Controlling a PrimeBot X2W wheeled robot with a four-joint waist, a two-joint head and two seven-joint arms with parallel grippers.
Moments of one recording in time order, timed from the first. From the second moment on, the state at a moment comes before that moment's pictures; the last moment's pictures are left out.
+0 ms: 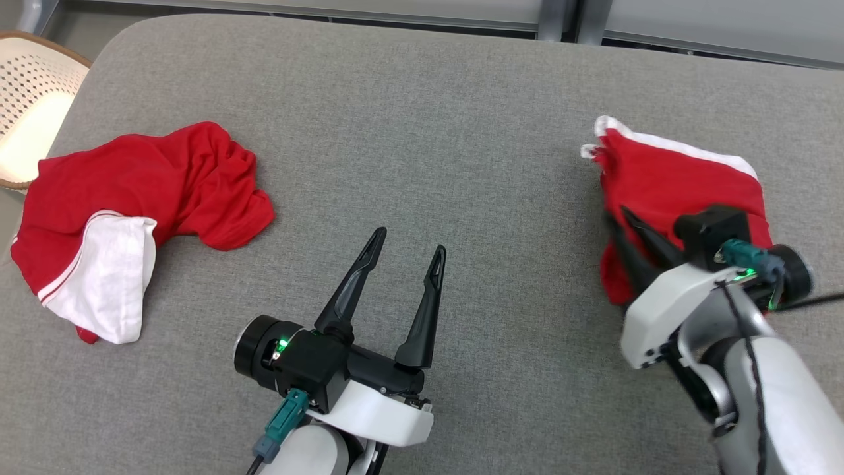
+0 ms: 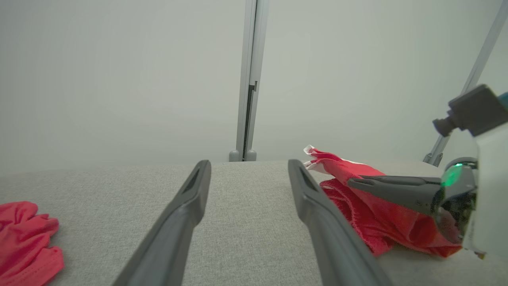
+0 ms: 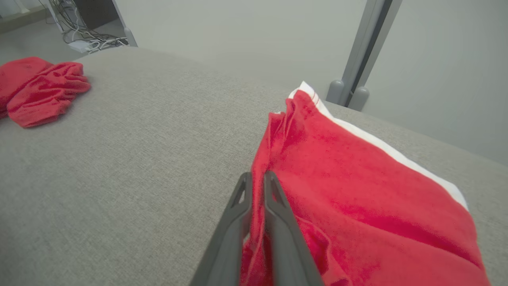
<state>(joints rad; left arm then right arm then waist) -0.22 0.05 -0.52 0.01 -0.27 0.12 -0.26 -0.35 -0.21 0.26 0.10 0.18 0.13 0.35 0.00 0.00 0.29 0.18</state>
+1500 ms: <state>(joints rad) 0.17 0.05 -0.25 -0.05 -0.17 0.12 -0.26 0.09 -0.14 0.10 0.09 0.08 0.13 -0.26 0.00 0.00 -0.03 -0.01</state>
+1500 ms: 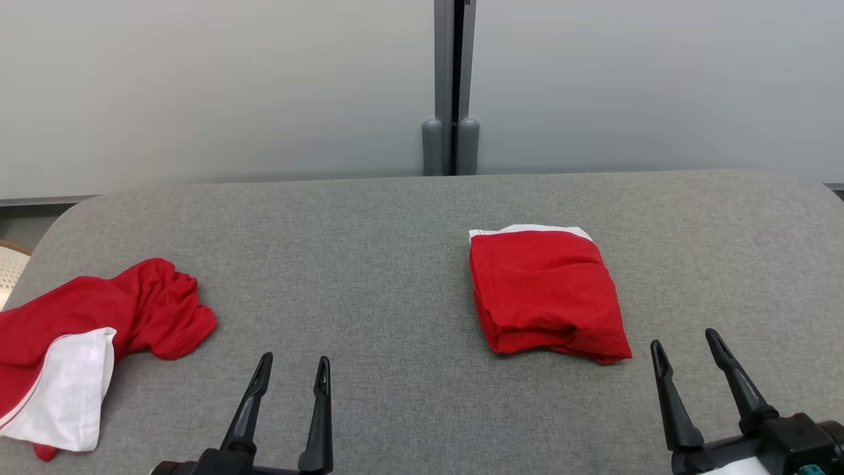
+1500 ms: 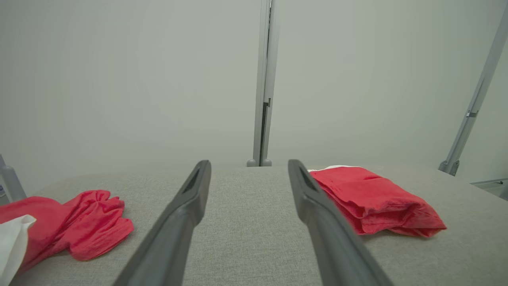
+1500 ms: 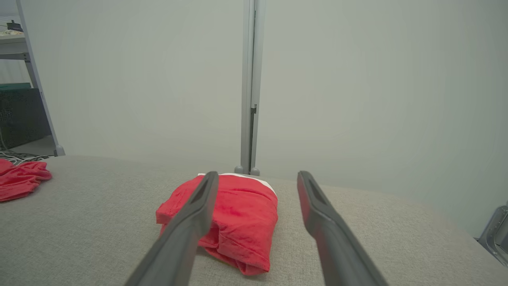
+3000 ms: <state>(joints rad) -0.05 0.05 -0.38 -0.02 -0.11 0.10 -0.26 -0.42 -0.44 0.31 0.45 1.03 0.13 0.18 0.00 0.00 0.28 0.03</state>
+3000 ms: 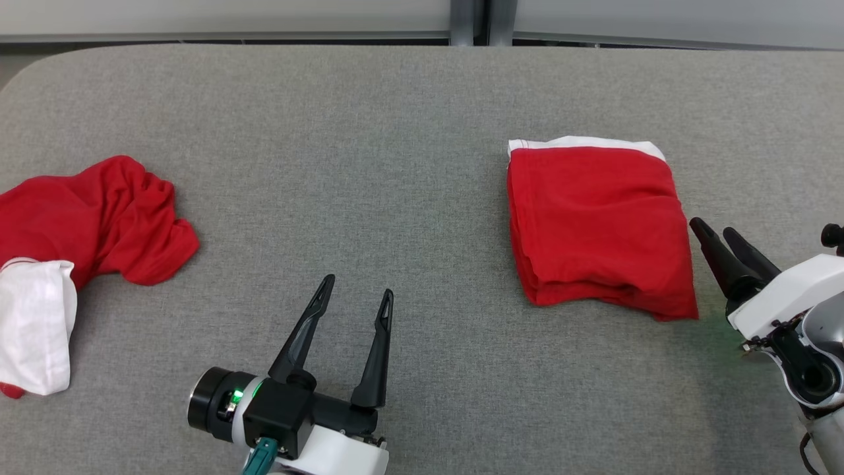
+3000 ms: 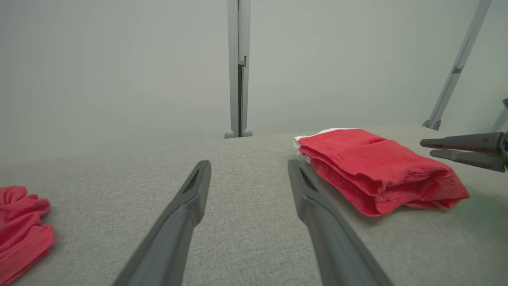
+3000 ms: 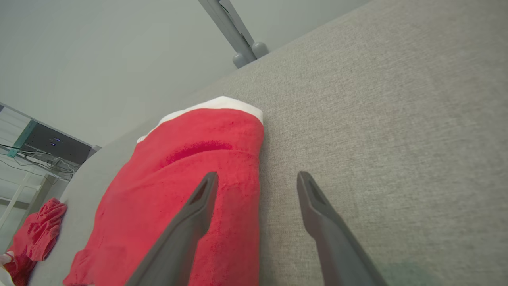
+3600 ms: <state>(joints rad) -0.12 0.05 -0.38 -0.02 -0.11 0.10 -0.26 -0.49 -0.57 0.45 0.37 1.05 0.13 0.12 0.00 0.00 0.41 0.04</state>
